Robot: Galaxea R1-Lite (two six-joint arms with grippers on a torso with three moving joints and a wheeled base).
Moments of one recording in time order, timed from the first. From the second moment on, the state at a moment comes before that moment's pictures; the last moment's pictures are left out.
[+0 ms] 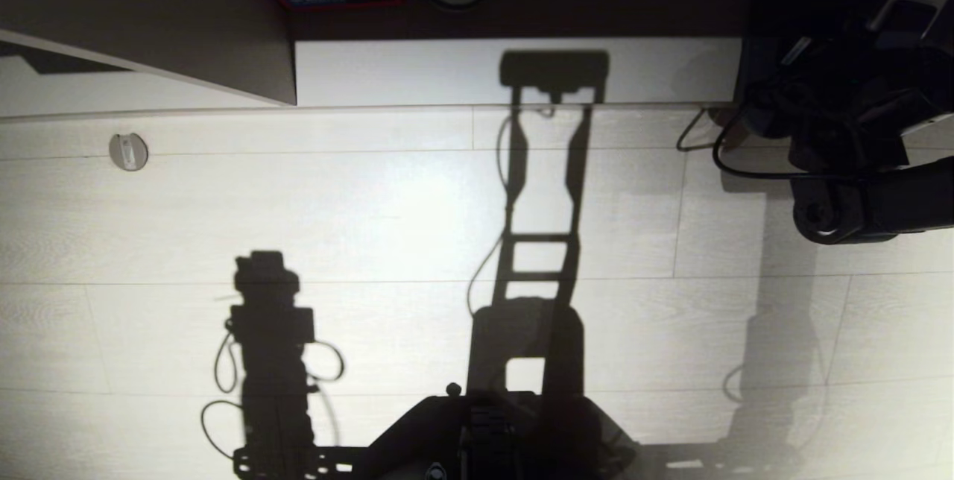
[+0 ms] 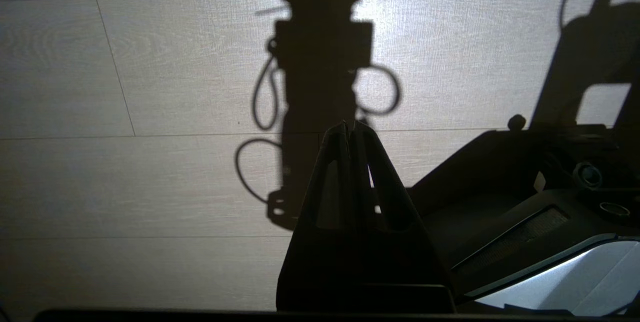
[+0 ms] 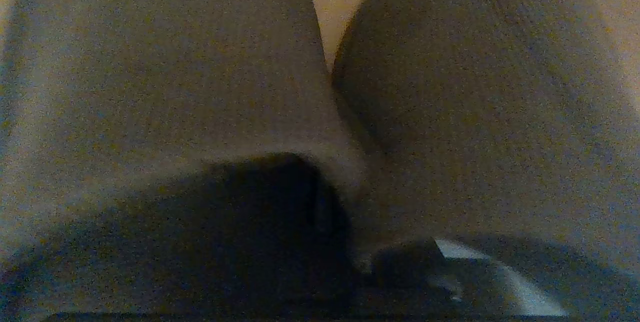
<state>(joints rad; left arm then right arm) 0.00 0.00 0.00 0.00 0.00 0.00 -0.02 2.08 -1.43 -1.49 -0.43 -0.21</state>
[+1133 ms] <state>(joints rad) 0.00 0.00 0.00 0.00 0.00 0.00 0.10 1.74 -0.97 -1.48 -0.43 -0.16</state>
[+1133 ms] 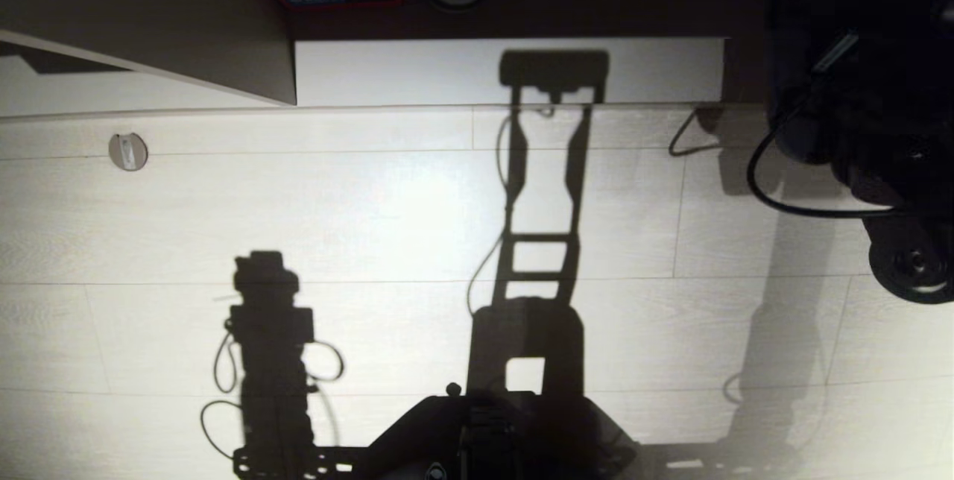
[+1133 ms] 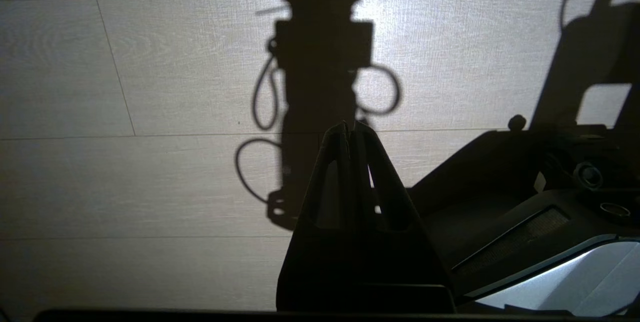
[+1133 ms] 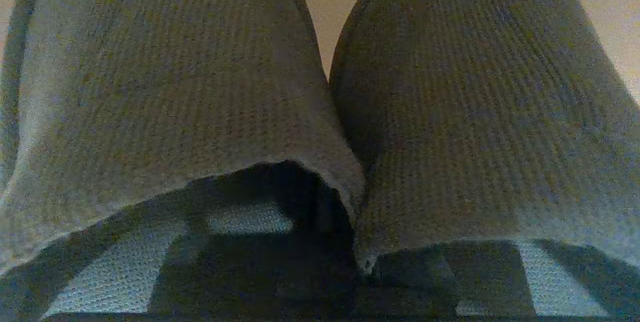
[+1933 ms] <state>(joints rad) 0.00 0.00 0.00 0.00 0.00 0.00 0.30 1.54 -0.51 -1.42 -0.44 -0.09</state>
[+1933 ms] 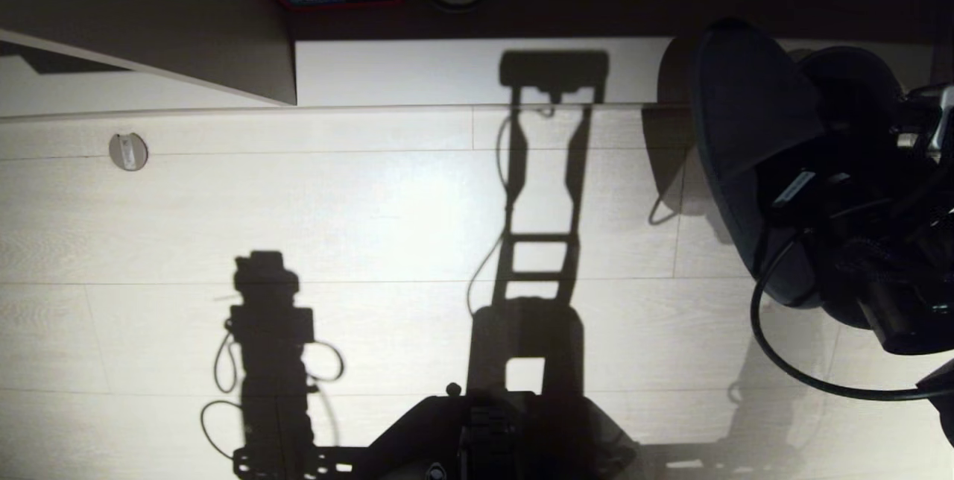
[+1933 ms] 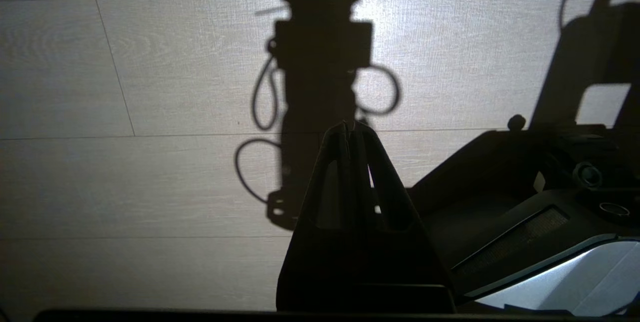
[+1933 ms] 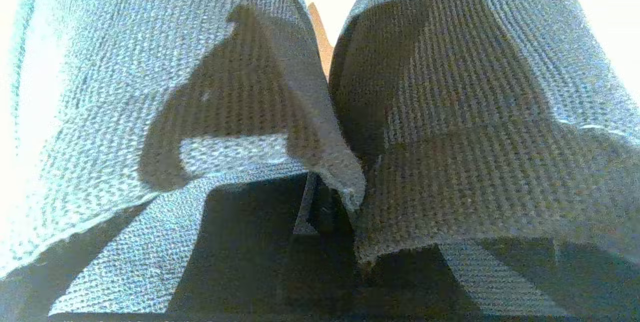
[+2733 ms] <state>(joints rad) 0.00 0.00 0.00 0.00 0.00 0.00 0.27 0.83 -0.11 -0.88 -0.38 -0.04</state>
